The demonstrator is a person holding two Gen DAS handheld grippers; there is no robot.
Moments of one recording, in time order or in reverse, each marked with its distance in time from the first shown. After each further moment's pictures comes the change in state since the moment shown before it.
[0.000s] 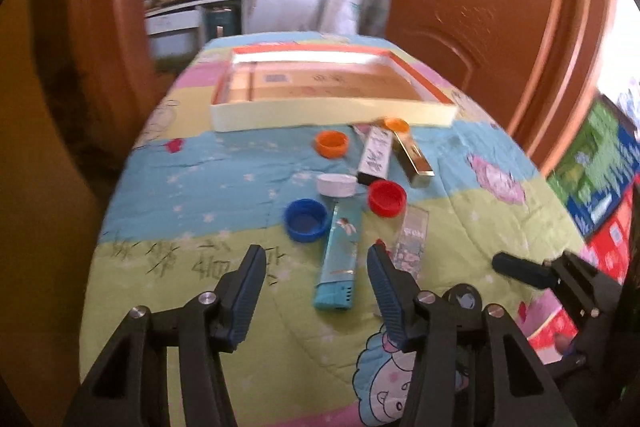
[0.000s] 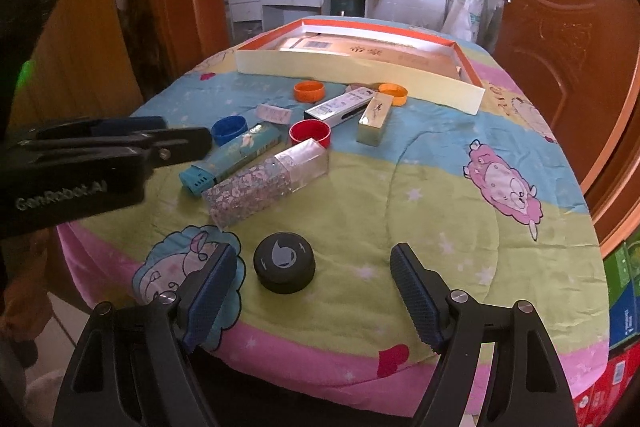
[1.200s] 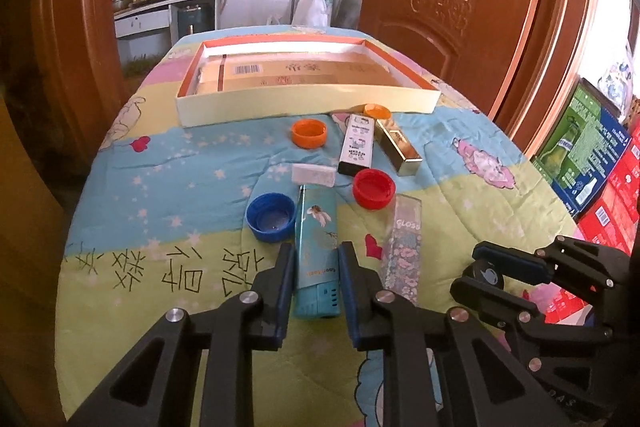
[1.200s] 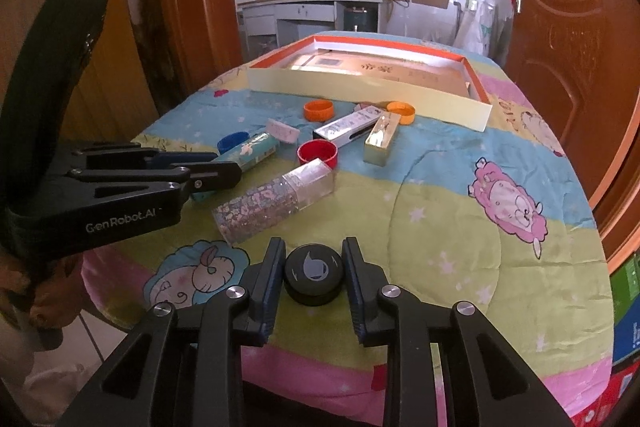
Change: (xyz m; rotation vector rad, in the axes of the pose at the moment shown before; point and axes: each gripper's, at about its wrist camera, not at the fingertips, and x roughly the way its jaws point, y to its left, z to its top) left arm 0.014 0.003 -0.004 0.022 0.003 -0.093; right arm -0.008 -0.005 0.004 -0.011 -0.062 0.059
